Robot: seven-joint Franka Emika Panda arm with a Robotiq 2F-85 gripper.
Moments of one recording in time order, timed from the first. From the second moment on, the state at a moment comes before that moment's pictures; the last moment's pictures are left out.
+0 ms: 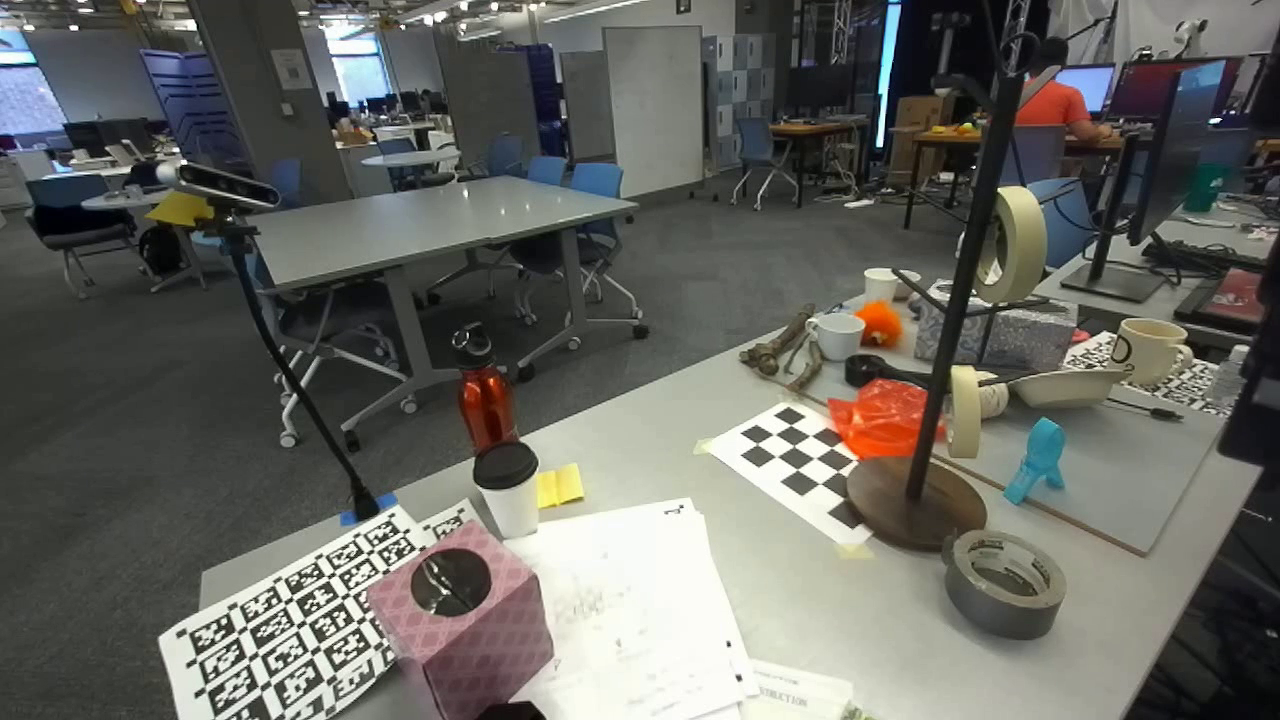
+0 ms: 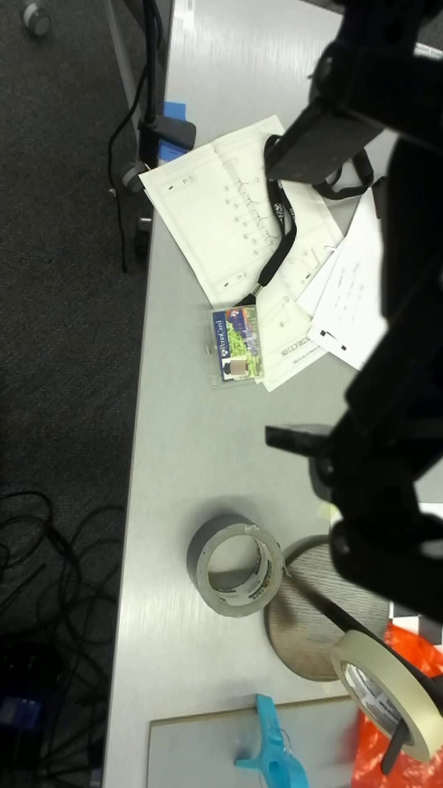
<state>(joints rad) 0.11 -0.31 0.18 -2.25 0.11 1.92 0.22</state>
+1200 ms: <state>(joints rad) 0.11 -0.31 0.18 -2.25 0.10 1.92 0.29</state>
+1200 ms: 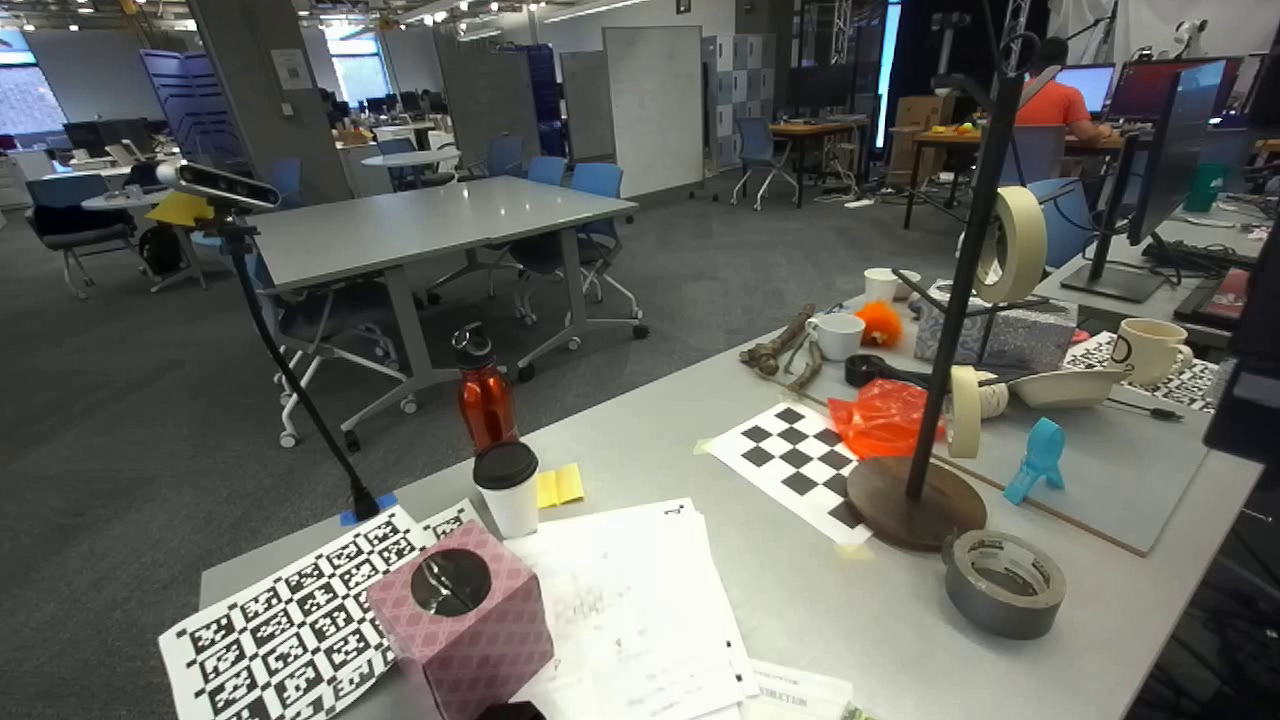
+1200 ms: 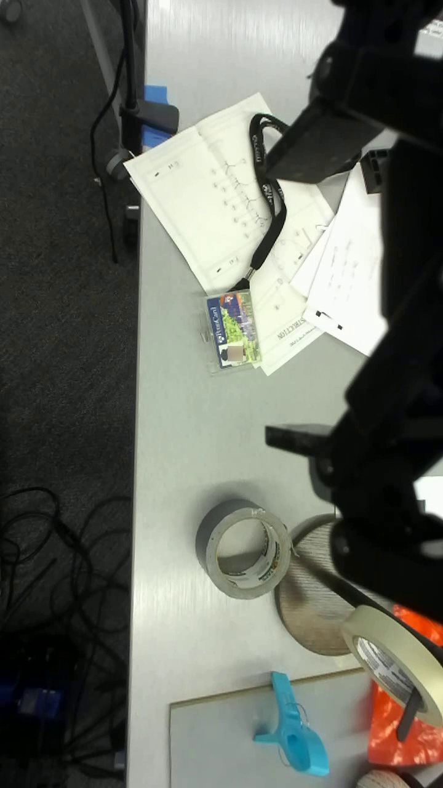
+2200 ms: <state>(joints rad) 0.09 -0.31 0.18 -2.25 0.07 1.92 0.39</state>
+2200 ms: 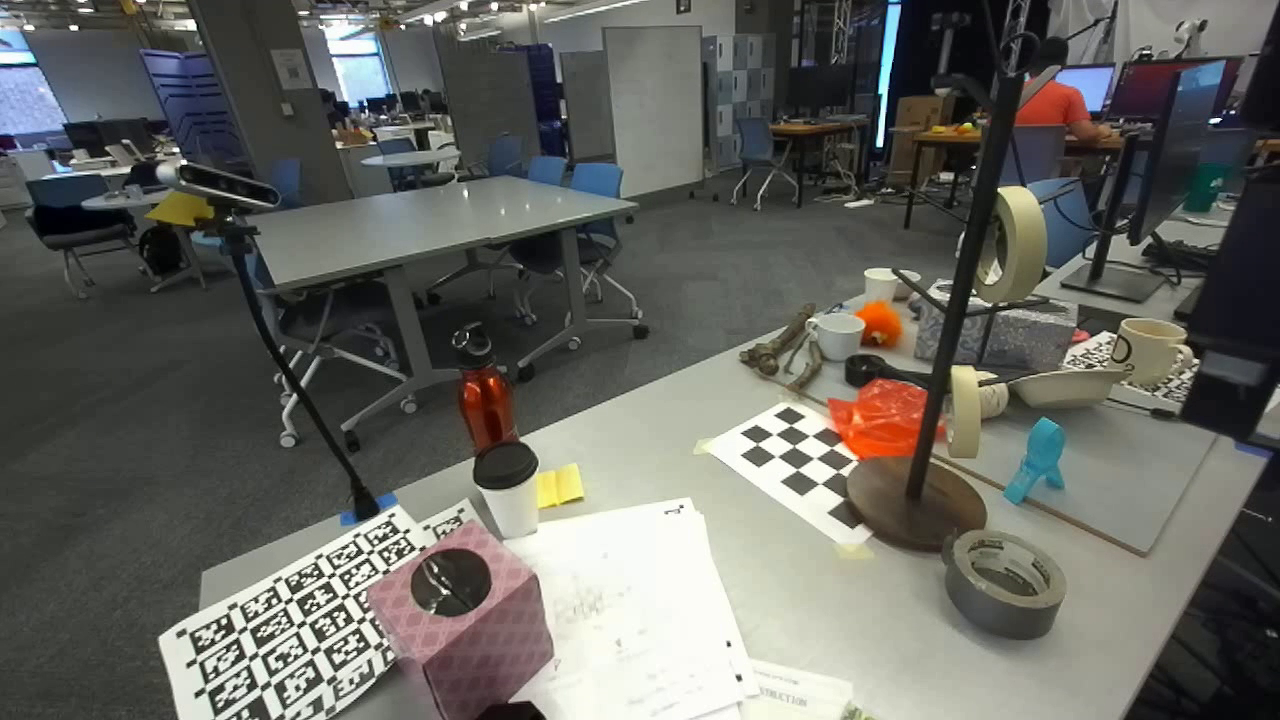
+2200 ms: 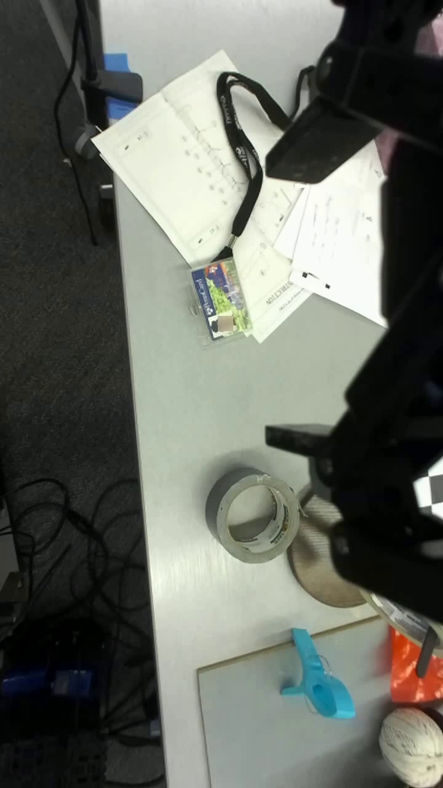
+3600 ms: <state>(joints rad) -0.03 -0.46 0.14 -2.32 -0.13 1.92 0.48</state>
